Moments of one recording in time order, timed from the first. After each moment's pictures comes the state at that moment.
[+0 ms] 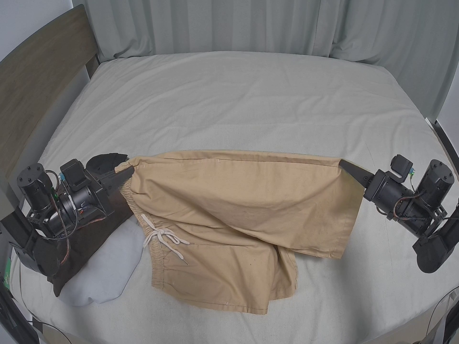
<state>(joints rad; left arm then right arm) -0.02 1.91 -0.45 -1.55 -0.68 -0.17 0.23 1.84 -0.41 -1.55 0.42 0.58</state>
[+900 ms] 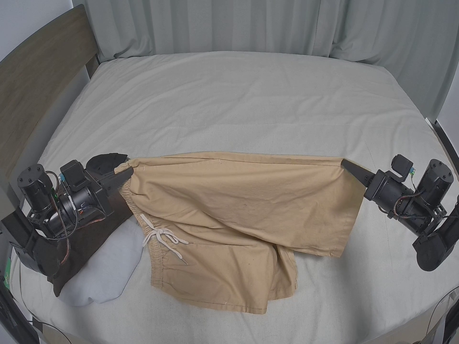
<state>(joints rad) -0.01 1.91 -0.45 -1.55 -0.68 -0.17 0.20 1.85 -0.42 -1.55 0.42 0.54</state>
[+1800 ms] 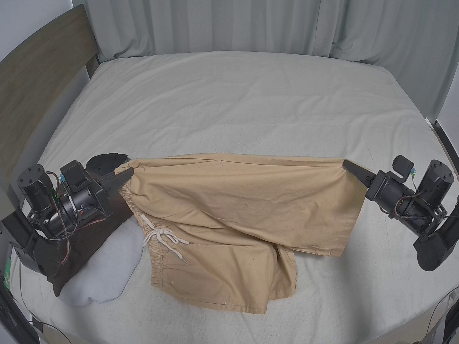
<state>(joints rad) -0.01 1.91 -0.45 -1.55 -0.68 -0.17 0.19 1.85 -0.41 -1.55 0.42 0.54</state>
